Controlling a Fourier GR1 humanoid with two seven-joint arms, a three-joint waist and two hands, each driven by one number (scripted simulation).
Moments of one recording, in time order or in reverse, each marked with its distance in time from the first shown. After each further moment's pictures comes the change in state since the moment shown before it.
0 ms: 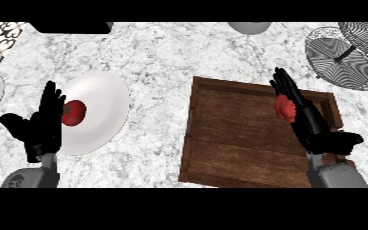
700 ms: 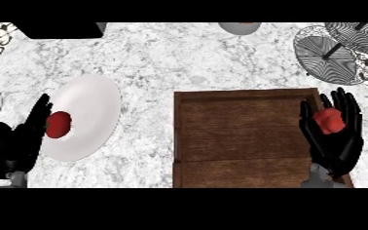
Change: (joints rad) left arm 0.109 0.169 -0.036 -0.027 -0.016 -0.184 0.079; right arm 0.120 0.265 -0.285 -0.009 -0.302 -0.461 -0.338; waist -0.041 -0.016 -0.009
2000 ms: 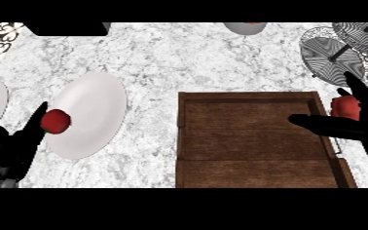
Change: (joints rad) left arm 0.040 0.031 0.010 0.012 0.003 -0.093 0.033; right arm -0.131 -0.654 0.314 -0.352 0.346 -0.107 1.462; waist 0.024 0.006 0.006
